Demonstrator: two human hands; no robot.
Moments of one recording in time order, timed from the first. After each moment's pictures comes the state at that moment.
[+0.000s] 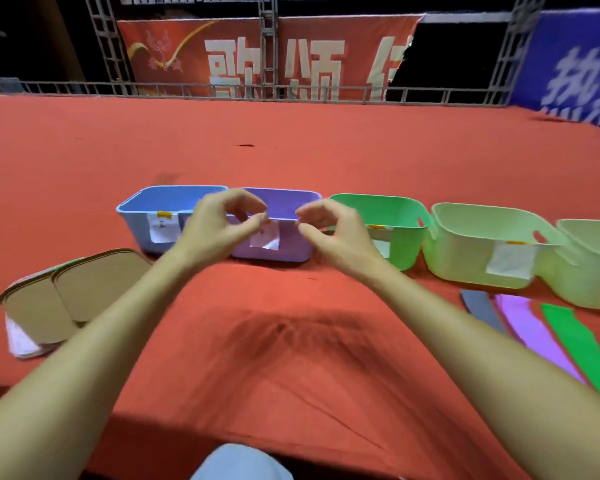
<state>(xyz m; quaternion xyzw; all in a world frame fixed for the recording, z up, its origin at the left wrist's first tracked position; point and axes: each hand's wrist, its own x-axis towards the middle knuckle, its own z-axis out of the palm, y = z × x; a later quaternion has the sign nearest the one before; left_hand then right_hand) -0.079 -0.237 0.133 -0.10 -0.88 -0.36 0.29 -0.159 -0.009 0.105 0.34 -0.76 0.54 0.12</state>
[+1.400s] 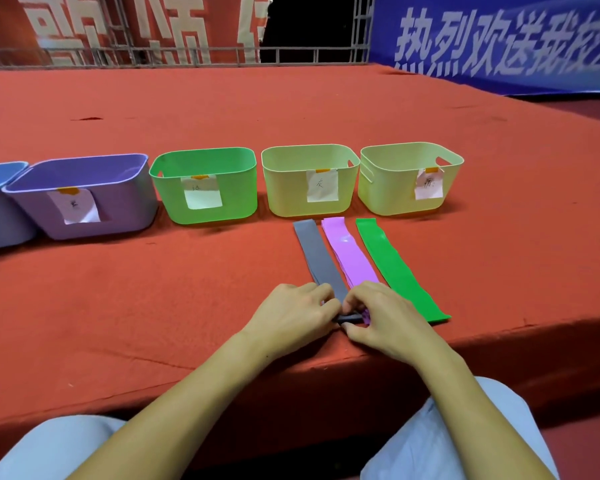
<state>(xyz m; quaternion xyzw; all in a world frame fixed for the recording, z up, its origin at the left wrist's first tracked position) -0.039 0.141 -0.046 -0.44 -0.86 -0.01 0.27 0.005 0.358 -0.023 0.14 -0.97 0.22 0.04</state>
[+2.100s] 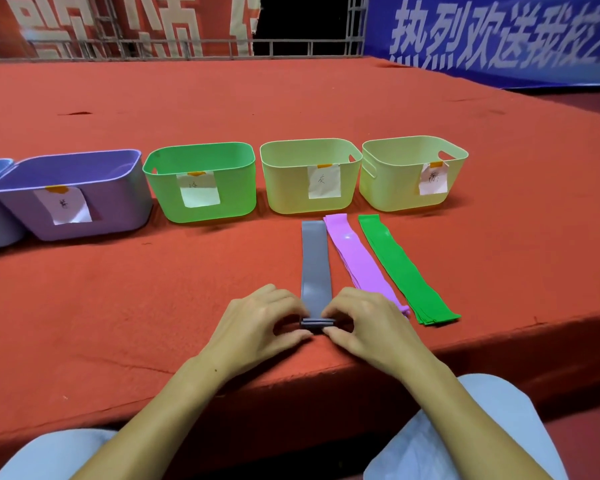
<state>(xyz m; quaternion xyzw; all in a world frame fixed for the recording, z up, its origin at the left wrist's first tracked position) -0.028 0.074 -0.049 -0.36 -0.90 -0.21 0.15 0.006 0.320 -0.028 0.19 -0.95 0.23 0.09</state>
